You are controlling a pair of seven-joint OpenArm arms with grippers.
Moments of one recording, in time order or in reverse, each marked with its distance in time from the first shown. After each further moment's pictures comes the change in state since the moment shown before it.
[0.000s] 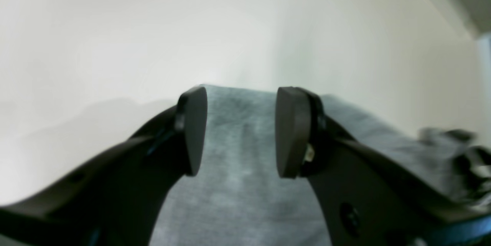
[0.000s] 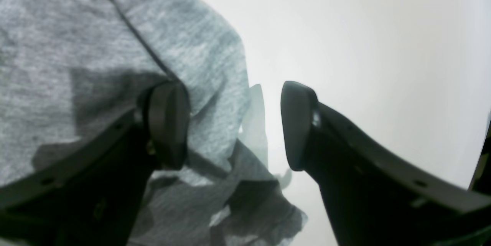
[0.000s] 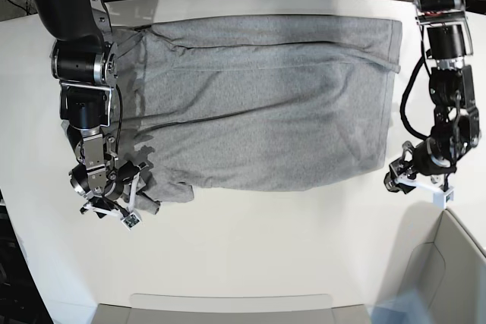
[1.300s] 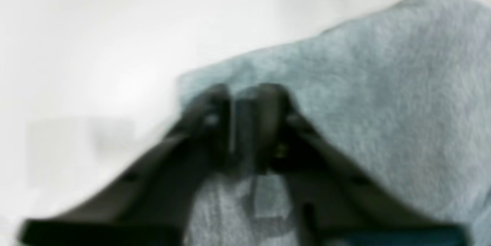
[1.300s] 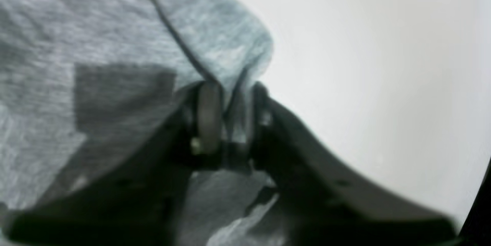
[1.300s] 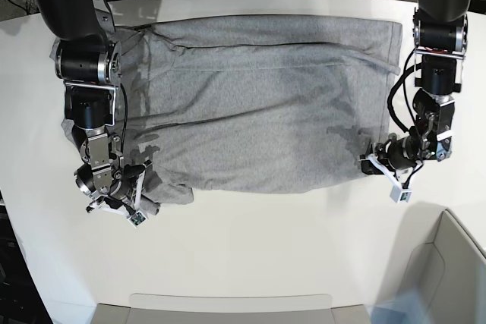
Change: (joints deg) left arm -11.0 2.7 13.6 -33.4 11.2 -30.3 -17.0; right arm -0.2 -1.1 0.0 -0.1 -0.3 0.0 -0.7
